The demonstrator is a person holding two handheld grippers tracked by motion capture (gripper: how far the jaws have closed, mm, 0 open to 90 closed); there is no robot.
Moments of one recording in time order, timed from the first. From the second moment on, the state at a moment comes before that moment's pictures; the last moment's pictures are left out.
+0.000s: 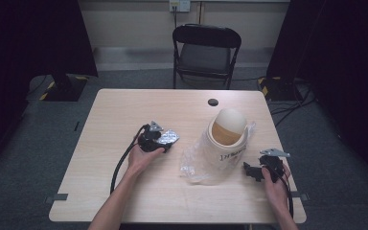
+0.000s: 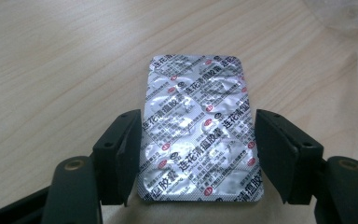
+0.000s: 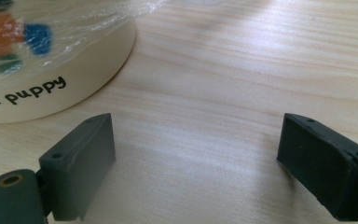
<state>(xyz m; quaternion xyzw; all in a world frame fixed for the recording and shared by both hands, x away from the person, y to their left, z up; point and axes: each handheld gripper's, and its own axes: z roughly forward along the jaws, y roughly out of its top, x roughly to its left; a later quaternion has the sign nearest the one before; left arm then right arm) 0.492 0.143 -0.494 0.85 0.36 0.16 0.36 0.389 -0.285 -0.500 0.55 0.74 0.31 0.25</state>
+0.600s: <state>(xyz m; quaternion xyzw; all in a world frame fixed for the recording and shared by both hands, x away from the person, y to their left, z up) 0.471 0.160 -0.476 0.83 0.36 0.14 0.40 0.389 -0.285 -0.500 0.55 0.74 0.31 0.25</state>
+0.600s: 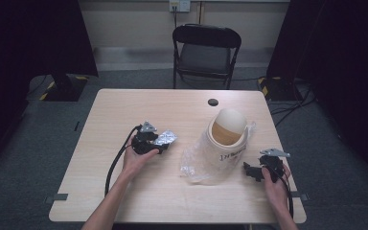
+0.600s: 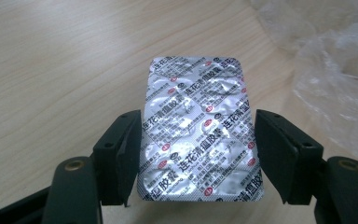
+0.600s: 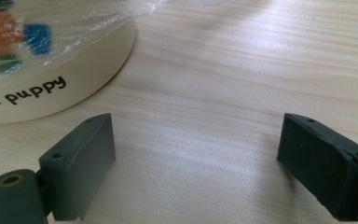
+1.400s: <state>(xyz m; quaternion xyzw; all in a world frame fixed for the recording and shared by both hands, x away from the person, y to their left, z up) 0.430 0.154 -0.426 0.81 0.32 0.14 0.47 0.389 -0.285 -0.500 0.55 0.74 0.31 0.25</state>
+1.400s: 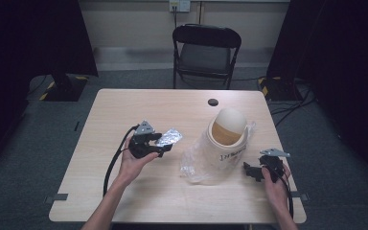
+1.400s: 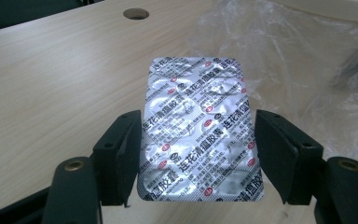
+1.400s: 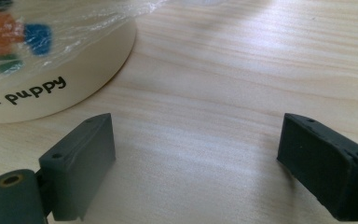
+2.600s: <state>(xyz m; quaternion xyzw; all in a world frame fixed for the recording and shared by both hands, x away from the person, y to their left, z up) 0.394 0.104 -0.374 0.82 0.25 0.12 0.51 0.389 -0.285 -0.500 0.55 0.73 0.31 0.25</state>
